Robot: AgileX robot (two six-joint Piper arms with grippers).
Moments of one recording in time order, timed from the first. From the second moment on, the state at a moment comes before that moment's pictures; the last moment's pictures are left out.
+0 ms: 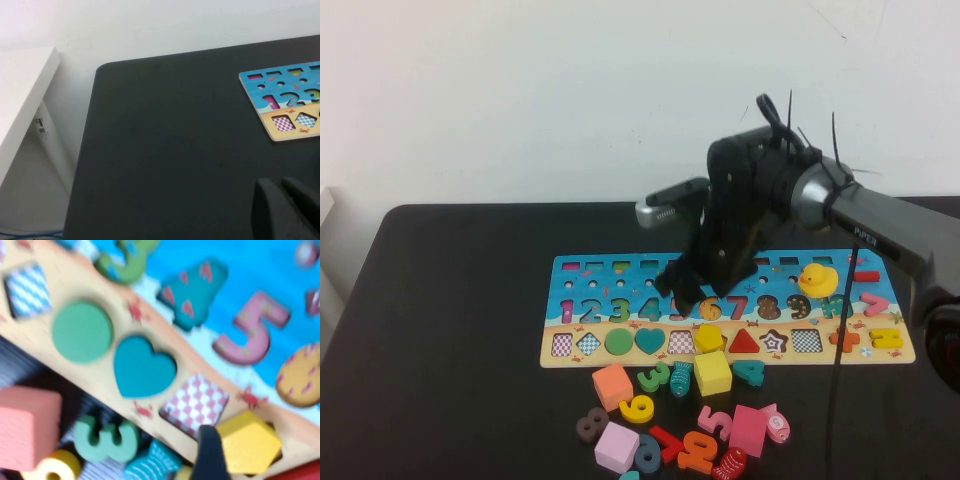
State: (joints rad) right arm 0.52 2.48 -2.14 0.11 1.11 -0.09; left arm -0.05 -0.01 0.02 -0.09 0.35 0.10
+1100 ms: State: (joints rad) right arm 0.52 2.58 -2.17 0.20 1.14 -0.12; left arm -0.05 -0.01 0.02 -0.09 0.35 0.10
